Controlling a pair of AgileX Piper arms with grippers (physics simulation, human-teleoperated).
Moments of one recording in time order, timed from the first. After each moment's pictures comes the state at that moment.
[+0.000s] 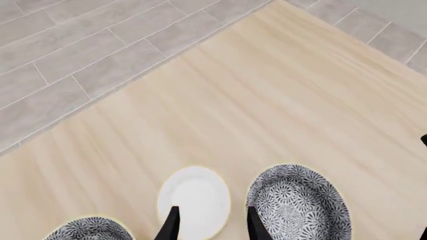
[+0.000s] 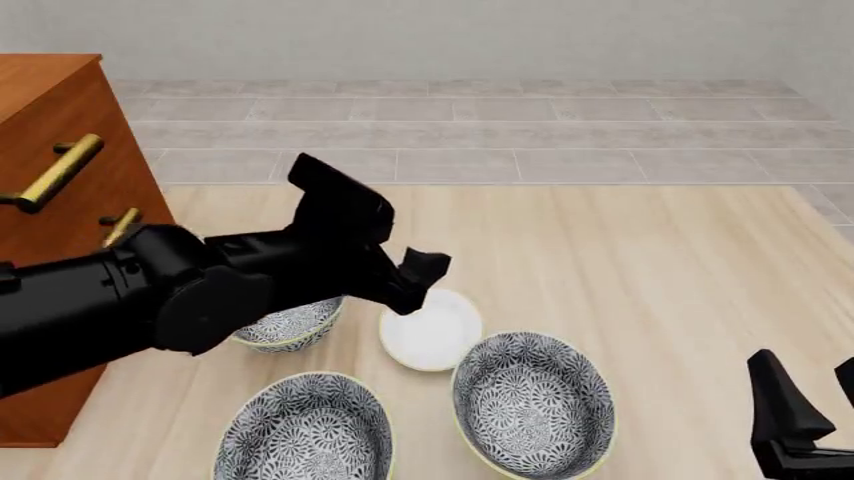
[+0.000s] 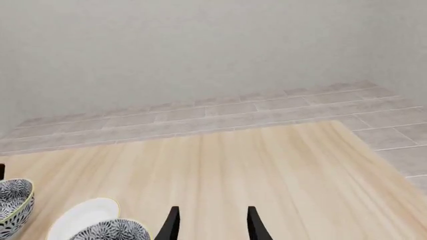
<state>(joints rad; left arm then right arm) -0.75 1.36 -0.92 0.11 -0.02 -0.03 0.01 0.00 0.02 0.11</state>
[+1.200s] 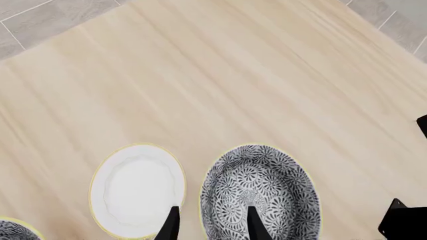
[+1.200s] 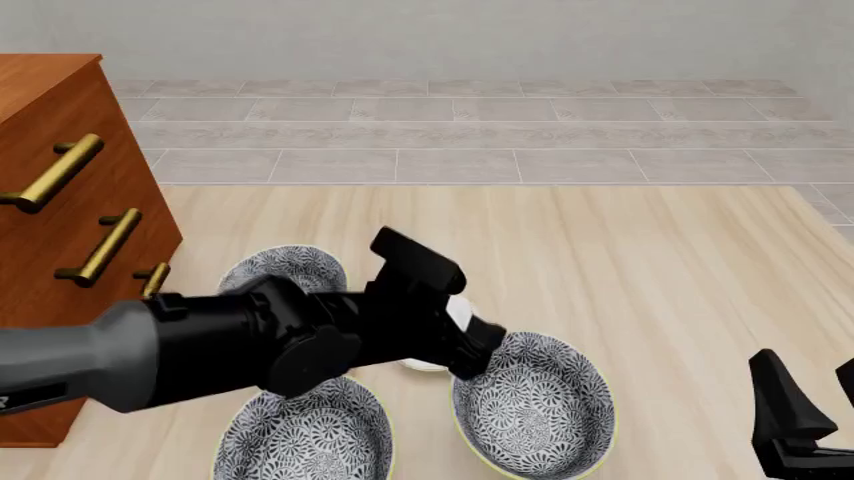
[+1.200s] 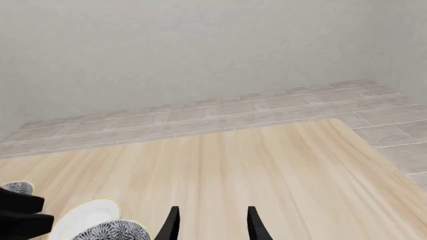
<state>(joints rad) -0.89 1.57 -0.92 0.05 -0.18 -0.04 0.00 0.00 0.02 0.12</state>
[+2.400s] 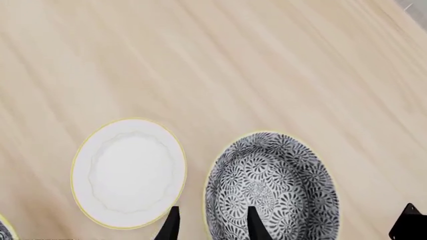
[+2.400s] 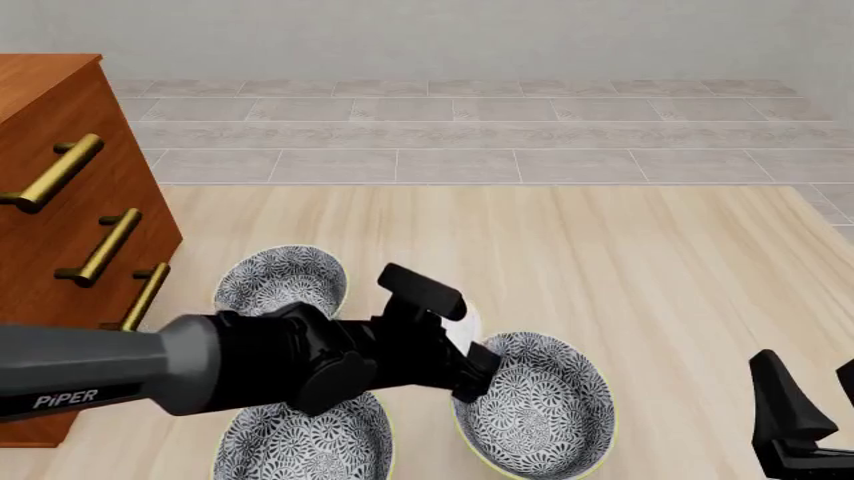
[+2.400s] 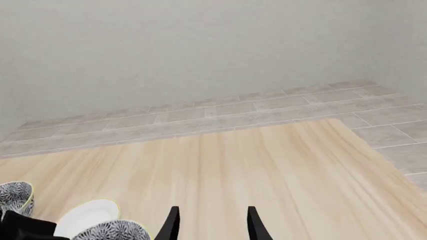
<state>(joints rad) -0.89 1.68 -0.88 -0.01 -0.28 -0.04 0.00 0.00 0.02 0.12</state>
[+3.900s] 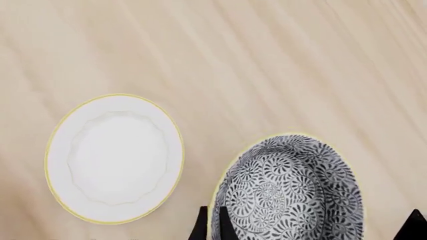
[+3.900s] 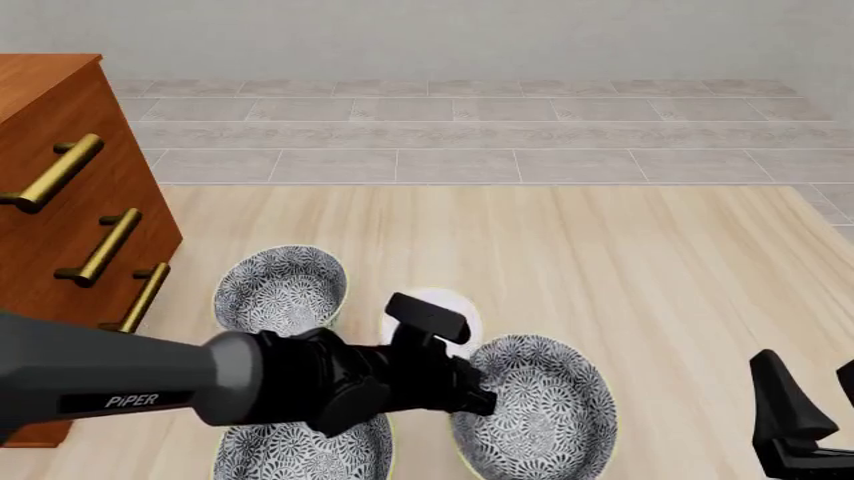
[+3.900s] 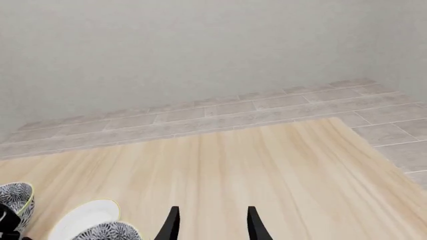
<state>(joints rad) -0.91 1.78 -0.86 -0.07 -0.36 -0.04 0.00 0.00 0.03 0.13</state>
